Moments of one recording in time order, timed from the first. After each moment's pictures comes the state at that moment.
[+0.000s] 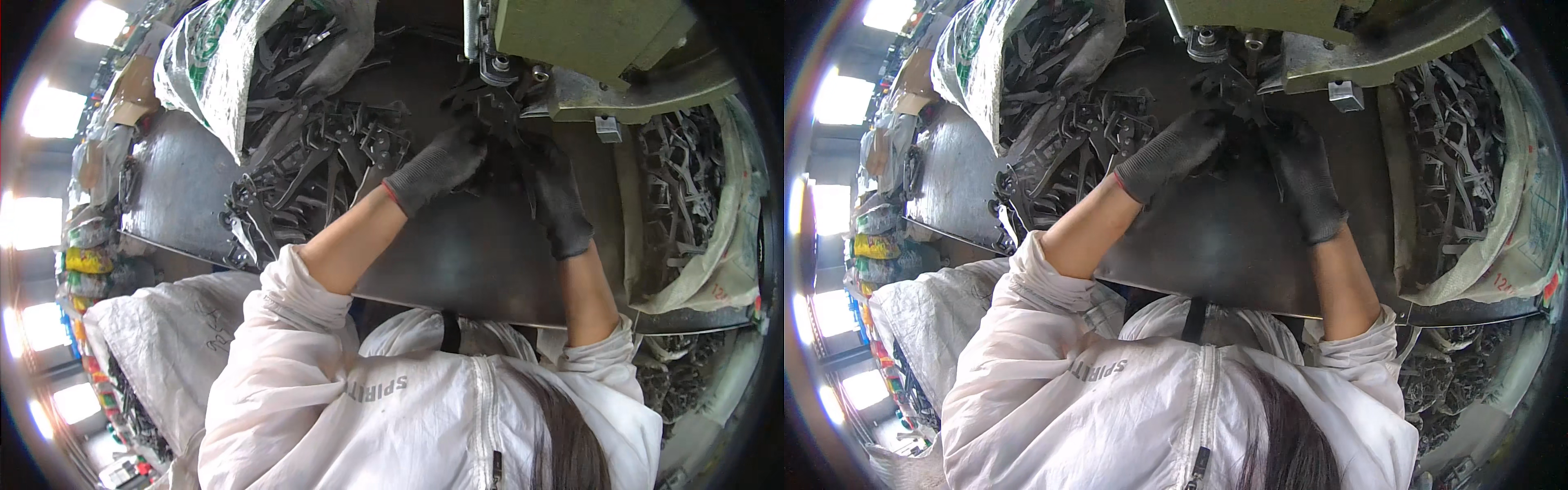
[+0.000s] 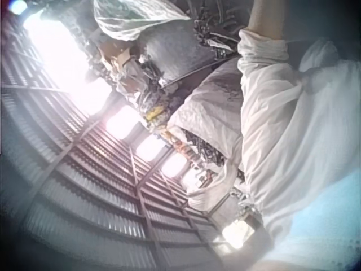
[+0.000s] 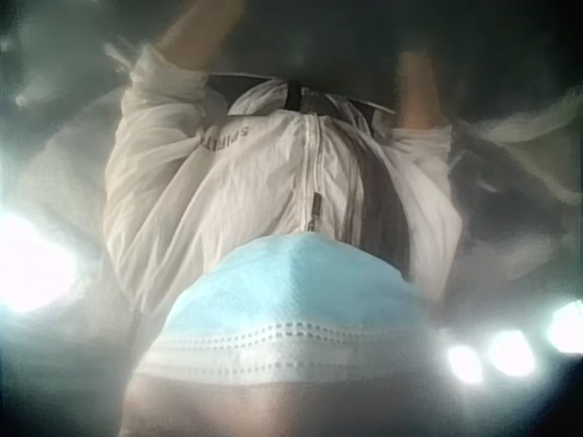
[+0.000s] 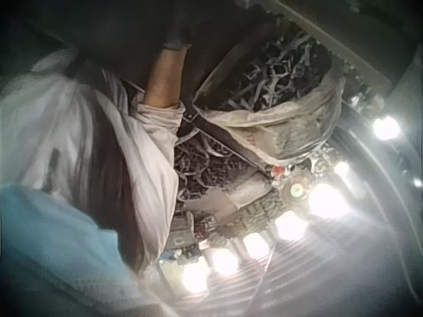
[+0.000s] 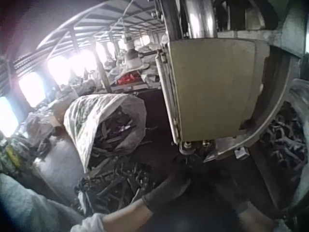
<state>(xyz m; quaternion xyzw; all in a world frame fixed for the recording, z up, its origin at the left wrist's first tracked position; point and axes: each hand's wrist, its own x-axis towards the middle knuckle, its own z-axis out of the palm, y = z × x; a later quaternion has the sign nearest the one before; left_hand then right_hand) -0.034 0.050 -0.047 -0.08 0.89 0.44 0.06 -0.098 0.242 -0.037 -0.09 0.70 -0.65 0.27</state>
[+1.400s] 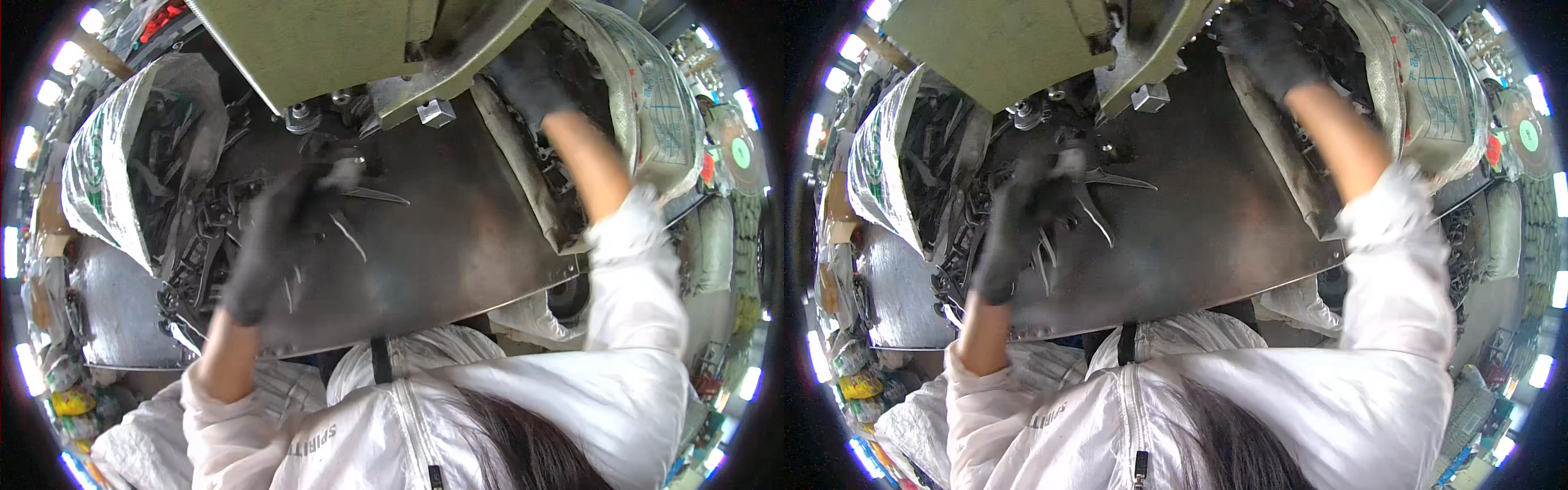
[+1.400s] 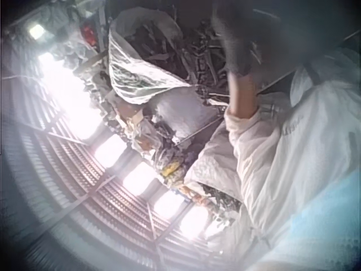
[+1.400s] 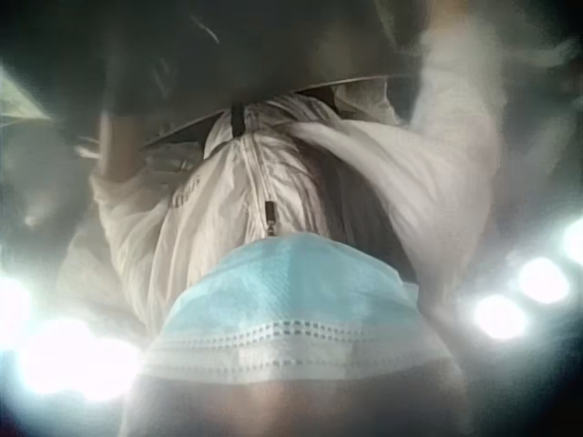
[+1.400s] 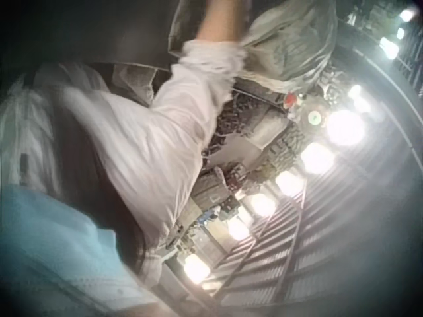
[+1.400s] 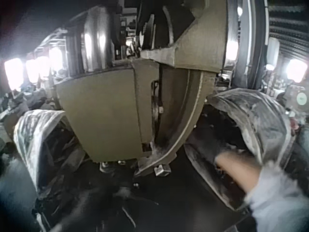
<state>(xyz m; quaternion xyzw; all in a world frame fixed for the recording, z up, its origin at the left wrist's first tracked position) 0.006 0.060 0.038 0.01 0.84 0.54 0.00 -0.277 0.381 0.016 -0.32 0.84 -0.45 -0.03</state>
